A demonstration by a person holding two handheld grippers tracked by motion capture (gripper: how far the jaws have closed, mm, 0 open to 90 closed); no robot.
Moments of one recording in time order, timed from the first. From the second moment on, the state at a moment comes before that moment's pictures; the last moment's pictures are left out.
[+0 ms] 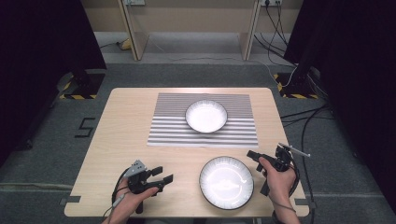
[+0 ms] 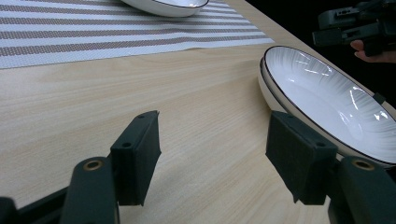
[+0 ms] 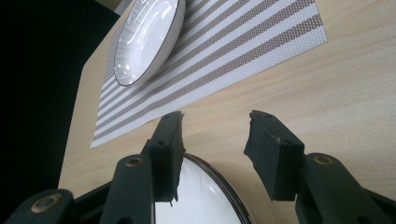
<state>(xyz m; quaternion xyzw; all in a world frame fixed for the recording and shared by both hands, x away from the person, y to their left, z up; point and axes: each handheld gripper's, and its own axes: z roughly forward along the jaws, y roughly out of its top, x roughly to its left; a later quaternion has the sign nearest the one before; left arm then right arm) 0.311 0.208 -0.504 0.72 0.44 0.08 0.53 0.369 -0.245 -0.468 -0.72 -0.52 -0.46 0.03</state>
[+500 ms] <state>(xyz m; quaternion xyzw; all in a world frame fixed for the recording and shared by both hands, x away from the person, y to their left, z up) 0.311 0.208 -0.503 0.72 0.44 0.08 0.53 0.353 -0.251 -0.471 -0.72 -0.52 -0.45 0.03</state>
